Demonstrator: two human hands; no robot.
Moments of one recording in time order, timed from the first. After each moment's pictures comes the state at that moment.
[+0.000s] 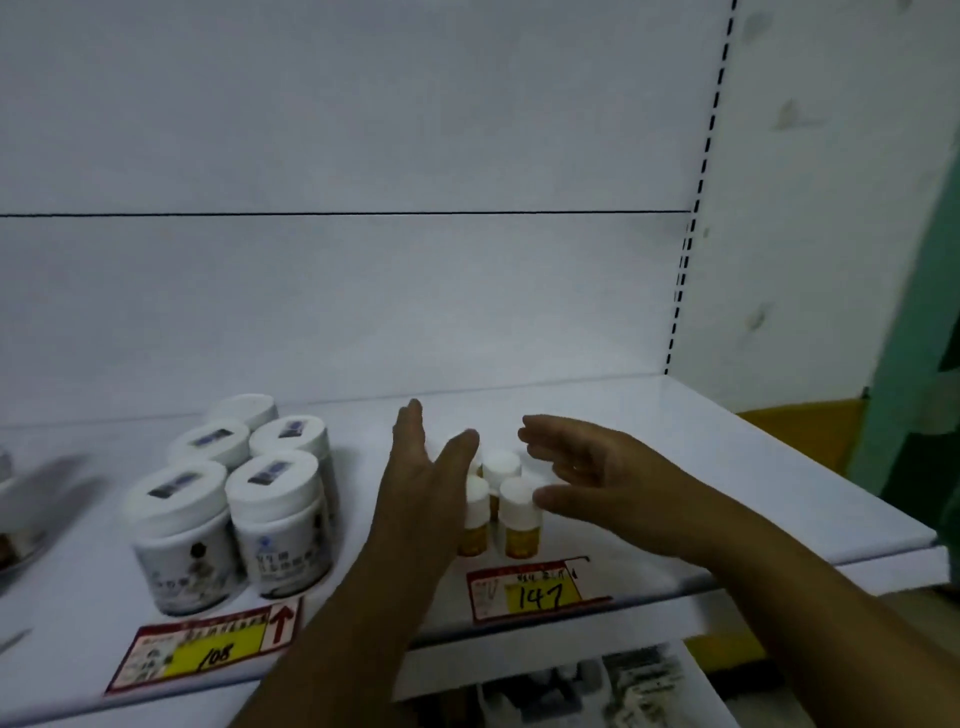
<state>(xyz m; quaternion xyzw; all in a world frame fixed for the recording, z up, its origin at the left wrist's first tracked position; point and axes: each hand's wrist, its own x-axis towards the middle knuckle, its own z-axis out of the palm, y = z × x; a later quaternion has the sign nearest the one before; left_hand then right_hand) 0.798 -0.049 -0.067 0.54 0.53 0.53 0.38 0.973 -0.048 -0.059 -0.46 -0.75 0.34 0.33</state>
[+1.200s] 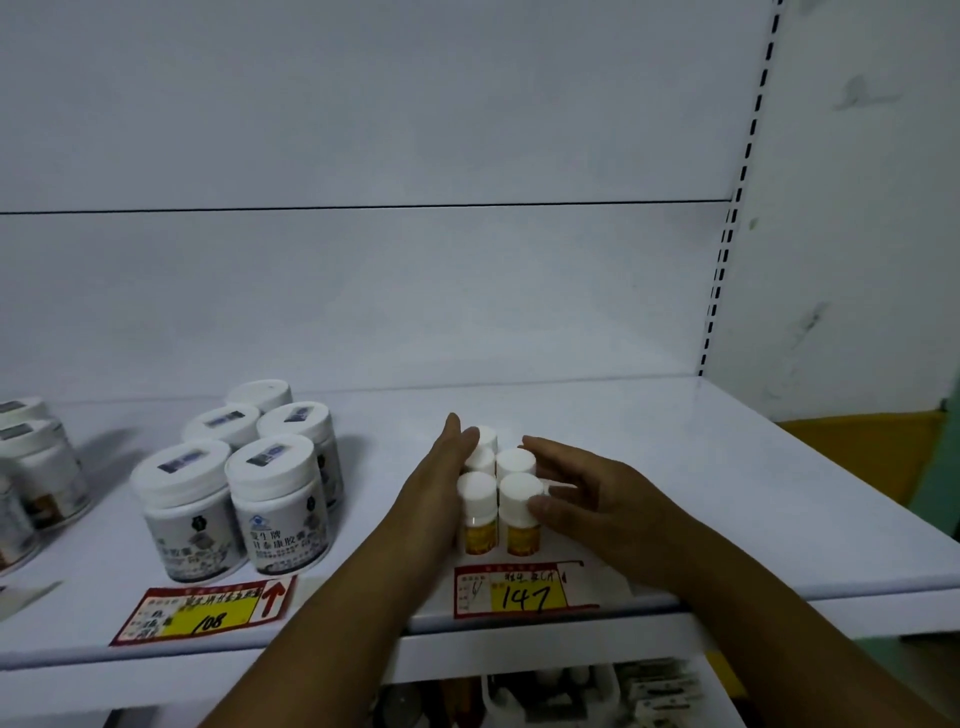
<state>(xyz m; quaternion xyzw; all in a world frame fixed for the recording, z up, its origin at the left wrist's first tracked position) 0.799 -0.038 -0.090 0.47 0.46 0.46 0.59 0.982 -0.035 -0.088 -0.39 -0.78 0.36 0.33</state>
